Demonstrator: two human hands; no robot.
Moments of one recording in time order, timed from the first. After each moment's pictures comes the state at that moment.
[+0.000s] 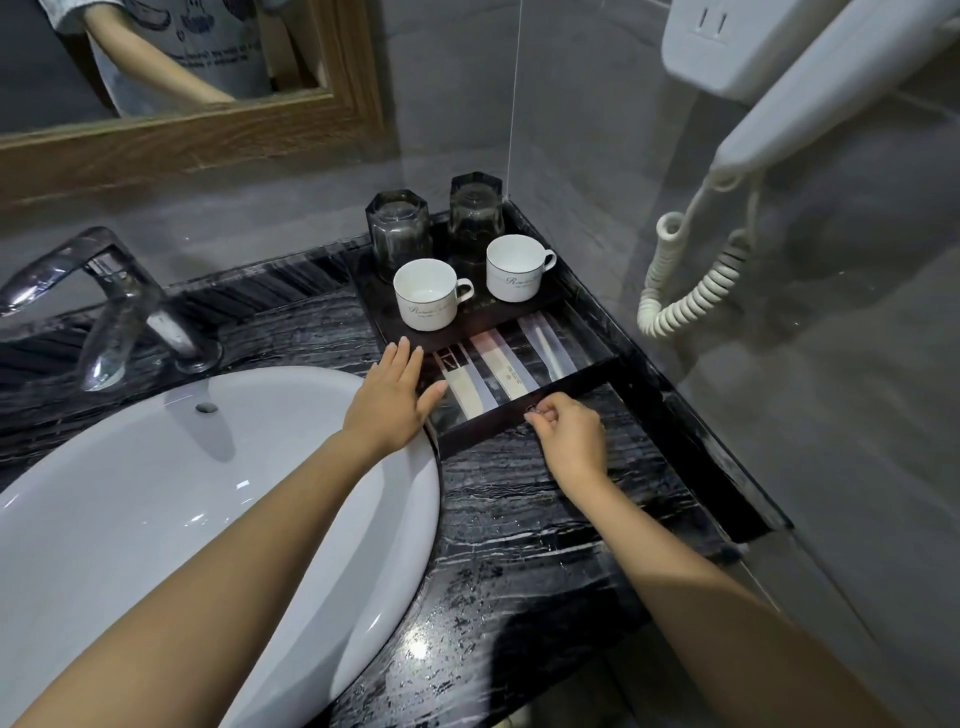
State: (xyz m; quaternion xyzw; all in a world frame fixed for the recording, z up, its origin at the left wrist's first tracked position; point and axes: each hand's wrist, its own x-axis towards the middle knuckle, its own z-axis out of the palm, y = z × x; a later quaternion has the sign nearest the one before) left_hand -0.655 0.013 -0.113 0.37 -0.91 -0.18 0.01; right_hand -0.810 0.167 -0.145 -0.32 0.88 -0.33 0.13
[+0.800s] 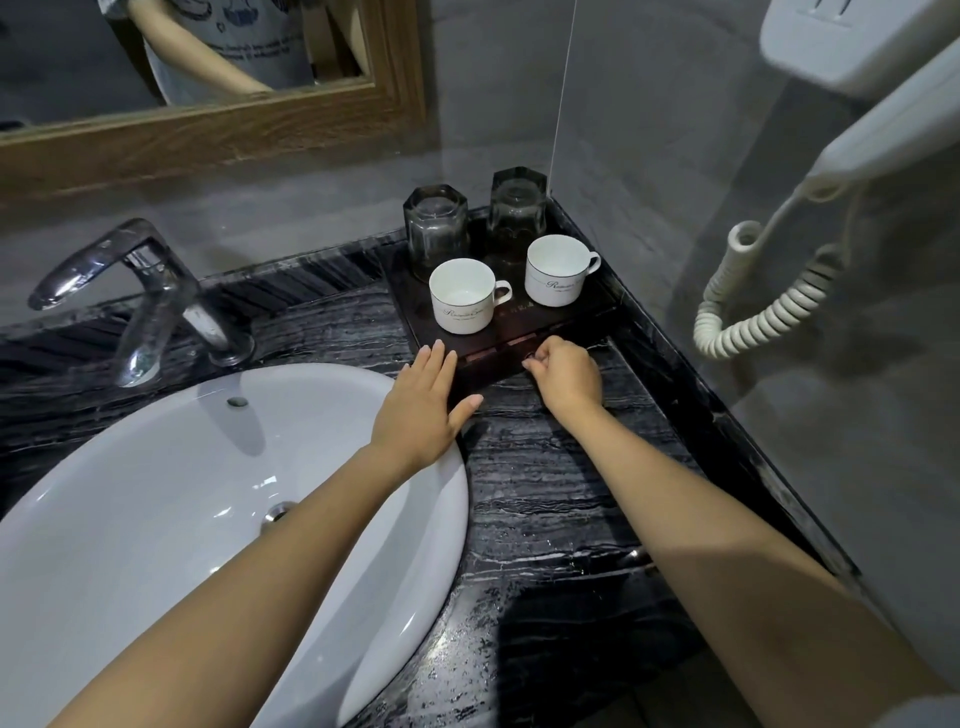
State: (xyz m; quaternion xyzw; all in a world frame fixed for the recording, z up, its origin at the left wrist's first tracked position) left_hand -0.653 0.013 -0.120 0.36 -0.92 -0.14 0.04; right_hand -0.837 0.072 -0.132 -0.38 0.88 -0.25 0.12
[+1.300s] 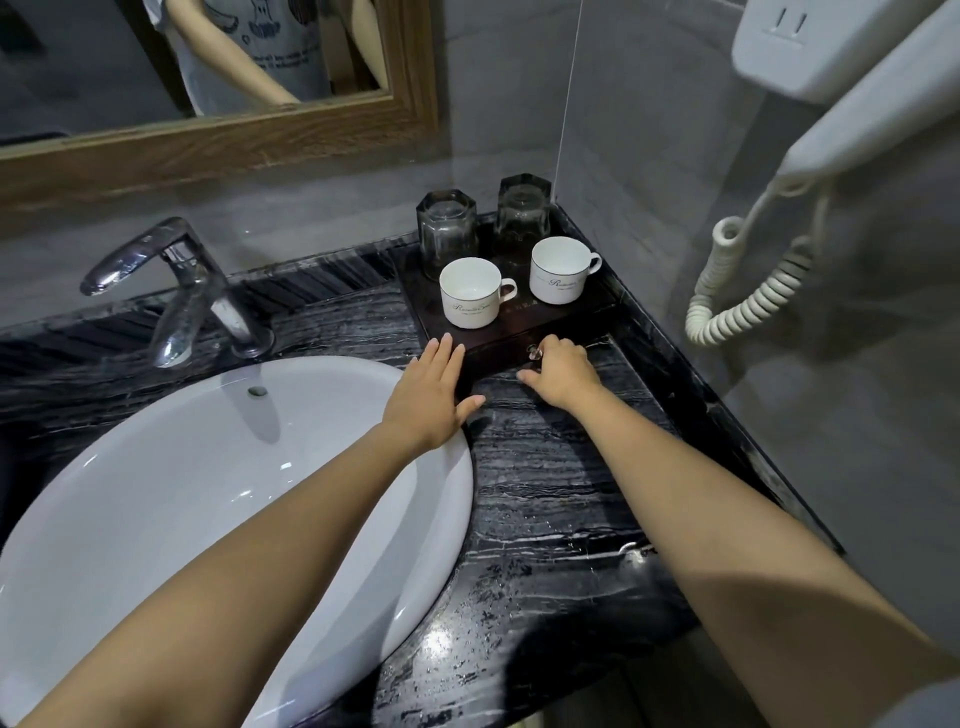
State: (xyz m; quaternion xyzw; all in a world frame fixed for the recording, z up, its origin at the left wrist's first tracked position) left_hand -0.651 0.016 -0.114 0.36 -0.93 -0.11 -0.02; right_hand -0.829 0.079 -0.111 -0.43 0.87 -0.12 0.20
